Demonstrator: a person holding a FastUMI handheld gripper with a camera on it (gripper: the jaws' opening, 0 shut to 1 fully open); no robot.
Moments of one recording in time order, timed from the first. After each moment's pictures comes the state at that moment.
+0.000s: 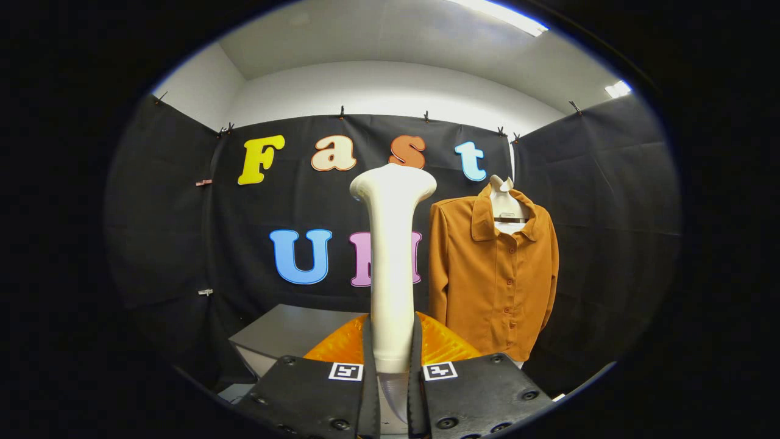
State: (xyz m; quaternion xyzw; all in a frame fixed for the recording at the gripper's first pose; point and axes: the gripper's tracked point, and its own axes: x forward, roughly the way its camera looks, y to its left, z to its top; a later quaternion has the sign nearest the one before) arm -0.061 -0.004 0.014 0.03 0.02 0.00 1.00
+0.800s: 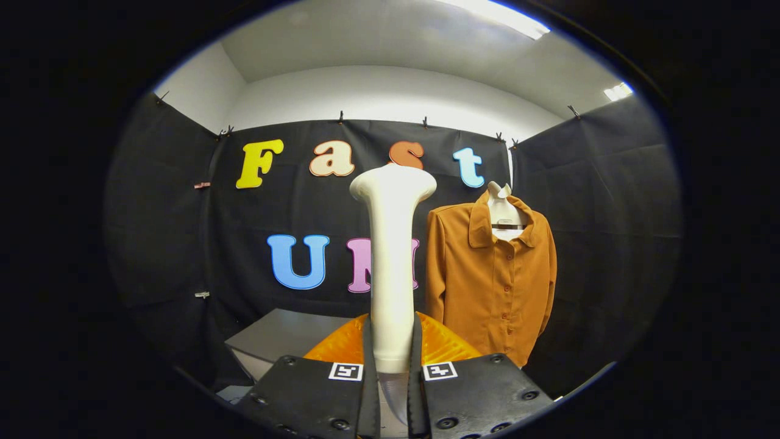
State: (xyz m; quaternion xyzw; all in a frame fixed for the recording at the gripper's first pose) arm -0.053 -0.012 0.020 0.03 0.00 0.00 1.00
